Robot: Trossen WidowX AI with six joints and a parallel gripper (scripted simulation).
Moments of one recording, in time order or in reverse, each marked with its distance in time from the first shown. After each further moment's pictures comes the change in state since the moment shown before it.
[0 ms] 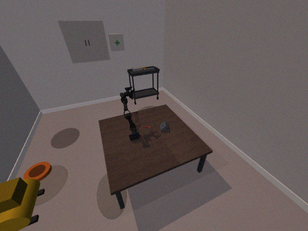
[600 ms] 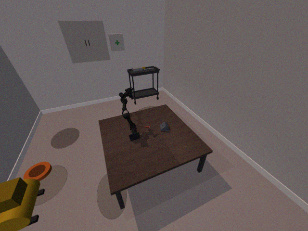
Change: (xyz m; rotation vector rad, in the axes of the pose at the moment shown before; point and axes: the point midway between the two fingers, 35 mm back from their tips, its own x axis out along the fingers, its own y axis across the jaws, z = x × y) arm -0.007 -0.037 0.014 -0.338 0.081 -0.072
